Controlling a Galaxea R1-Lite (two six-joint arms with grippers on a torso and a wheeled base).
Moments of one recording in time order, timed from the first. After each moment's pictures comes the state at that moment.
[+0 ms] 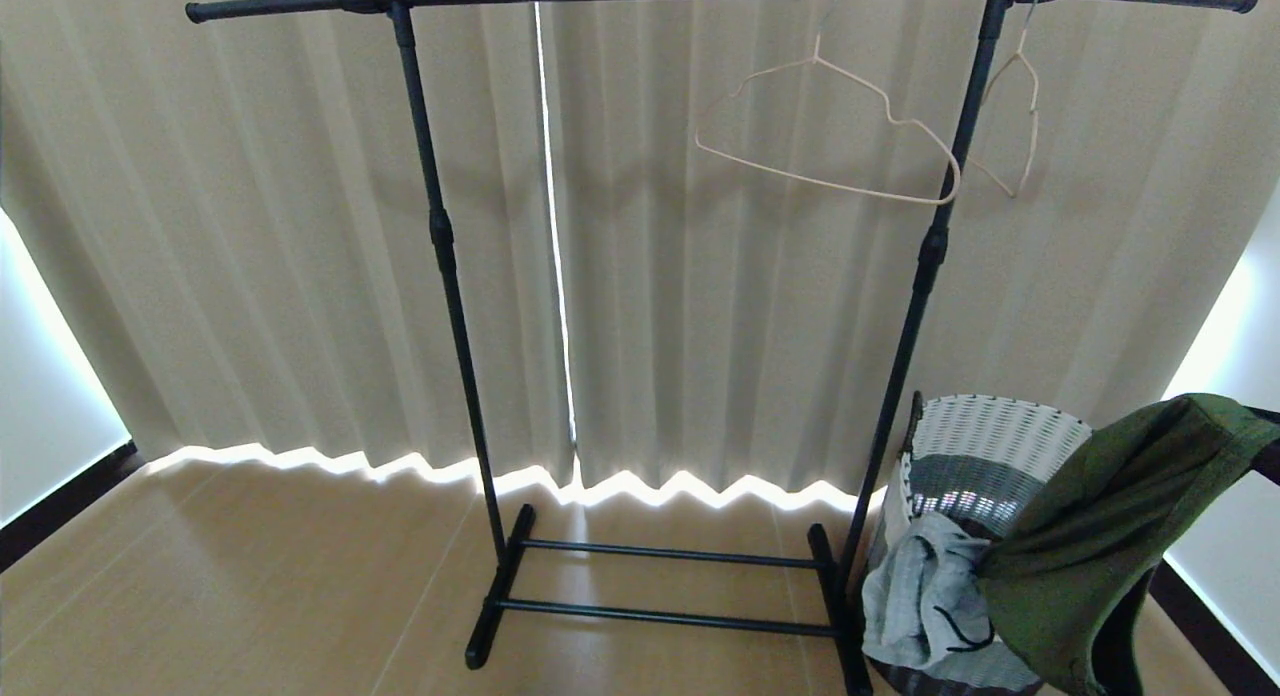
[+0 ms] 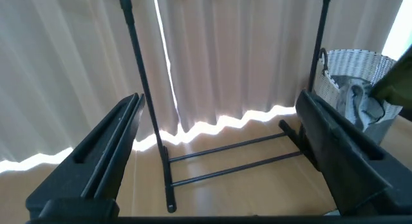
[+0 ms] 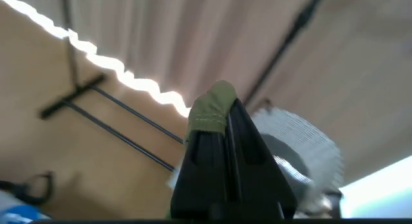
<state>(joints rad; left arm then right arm) -0.01 0.28 -0.29 -0.04 -0.31 0.06 0.17 0.91 -0.57 -0.16 0.13 -0.27</state>
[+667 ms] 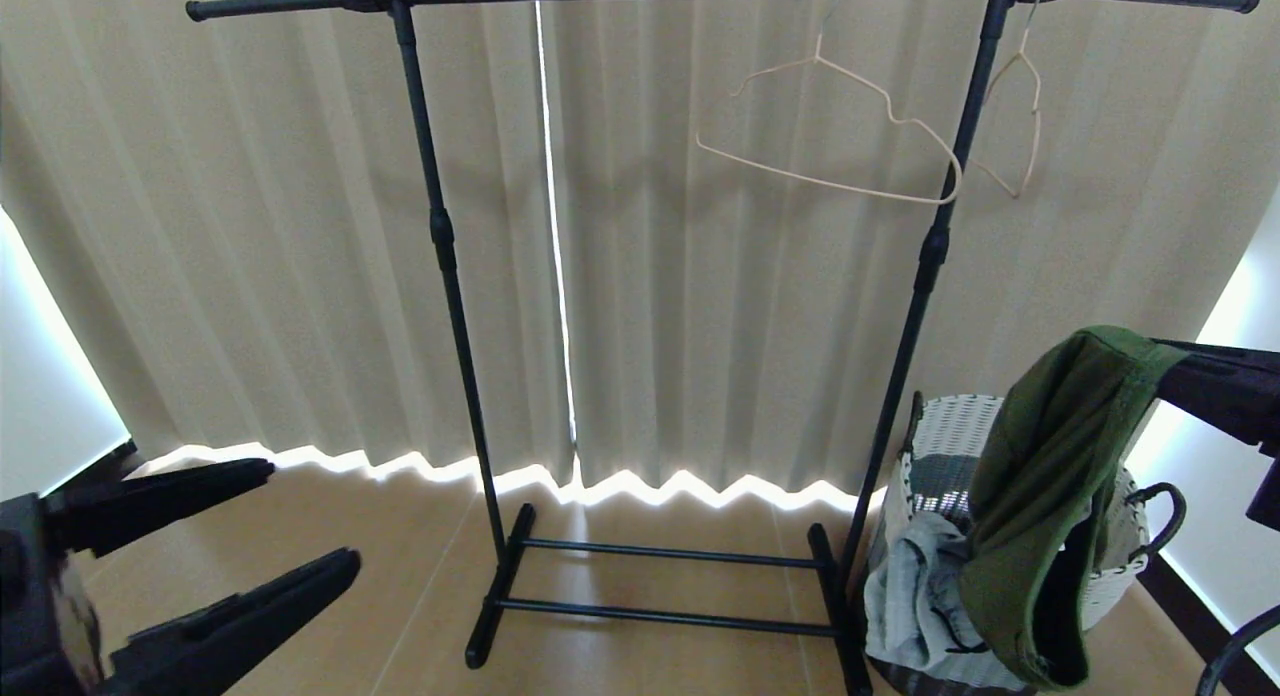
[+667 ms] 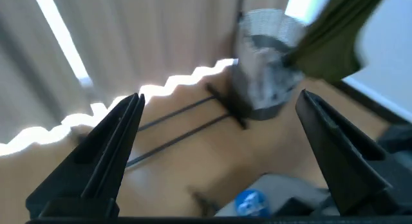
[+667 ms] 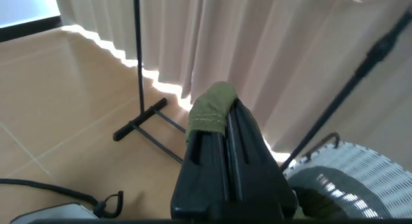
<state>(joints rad) -0.52 0.92 -0.51 -0.23 -0.16 -0.03 0.38 1.06 -0.72 -0.17 0.13 -0.09</state>
